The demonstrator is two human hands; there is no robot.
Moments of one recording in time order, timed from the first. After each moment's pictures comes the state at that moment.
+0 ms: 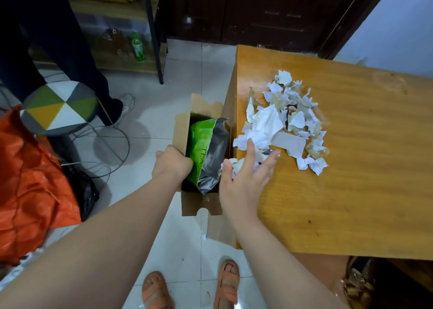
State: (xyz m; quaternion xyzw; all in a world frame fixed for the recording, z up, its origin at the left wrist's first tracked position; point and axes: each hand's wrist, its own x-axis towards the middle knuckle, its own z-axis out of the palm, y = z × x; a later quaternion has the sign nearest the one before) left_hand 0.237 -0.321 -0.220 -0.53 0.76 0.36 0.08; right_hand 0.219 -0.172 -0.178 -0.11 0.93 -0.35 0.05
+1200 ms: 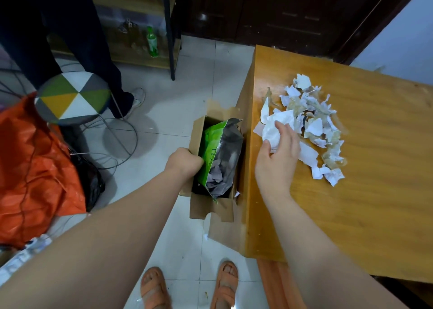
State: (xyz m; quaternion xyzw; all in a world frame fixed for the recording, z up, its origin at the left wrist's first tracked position) left_hand 0.235 -0.329 -0.234 -0.50 0.73 0.47 0.08; right_hand 0.157 -0.173 -0.167 -0.13 0.89 -0.43 -0.01
